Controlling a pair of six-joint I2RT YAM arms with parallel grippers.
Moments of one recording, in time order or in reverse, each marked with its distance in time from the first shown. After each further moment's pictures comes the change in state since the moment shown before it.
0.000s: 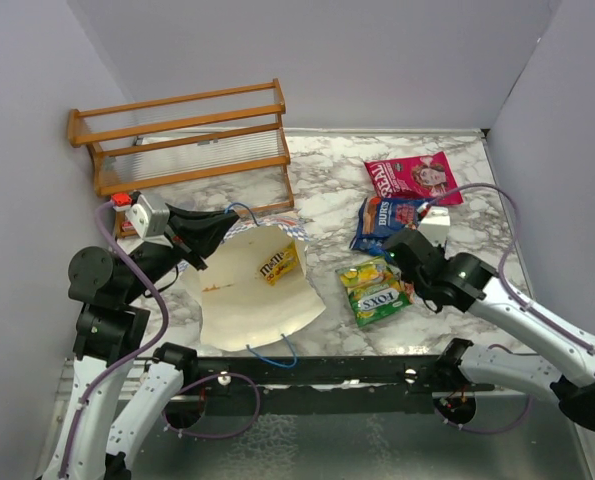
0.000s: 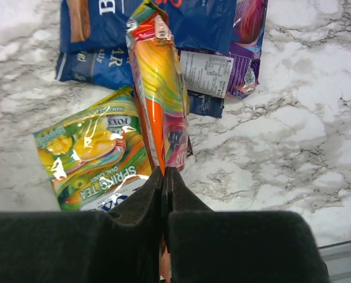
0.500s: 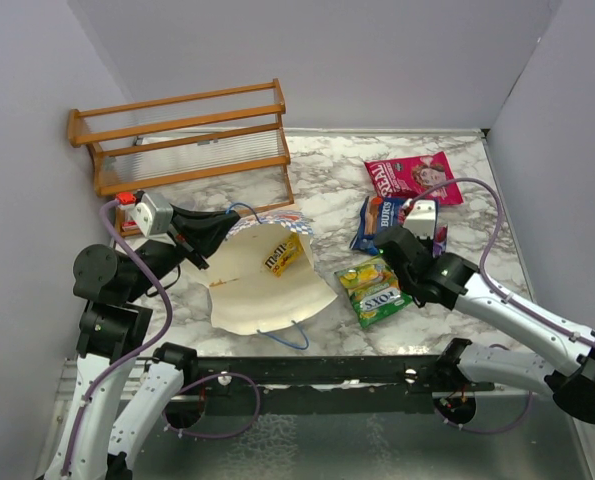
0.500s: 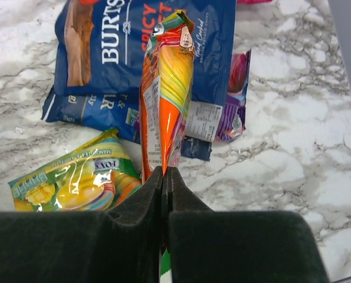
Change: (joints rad) left arm 0.006 0.001 -0.026 0.005 0.000 0.001; right arm 0.000 0.027 -0.064 0.257 0.145 -0.207
